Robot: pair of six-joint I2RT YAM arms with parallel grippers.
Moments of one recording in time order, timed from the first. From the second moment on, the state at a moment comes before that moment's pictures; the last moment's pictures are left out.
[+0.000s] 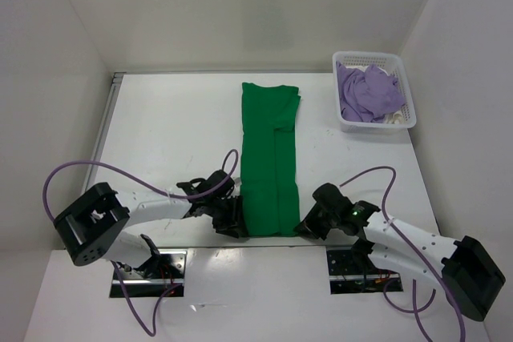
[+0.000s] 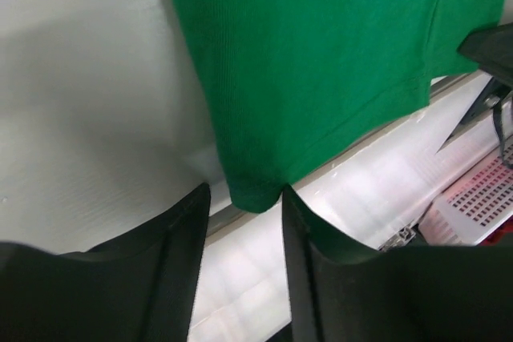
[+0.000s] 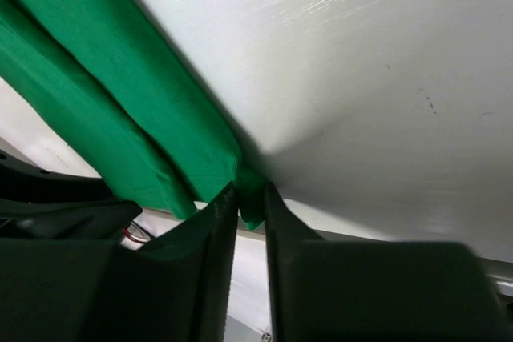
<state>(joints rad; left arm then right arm) -0.84 1.40 0.56 -0.25 0.40 -0.93 0.75 0.84 0.25 -0.46 -0.14 1.47</state>
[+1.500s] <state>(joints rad) -0.40 1.84 1.36 -0.38 0.28 -0.69 0.27 1.77 1.28 -0.46 -0.11 0.79</state>
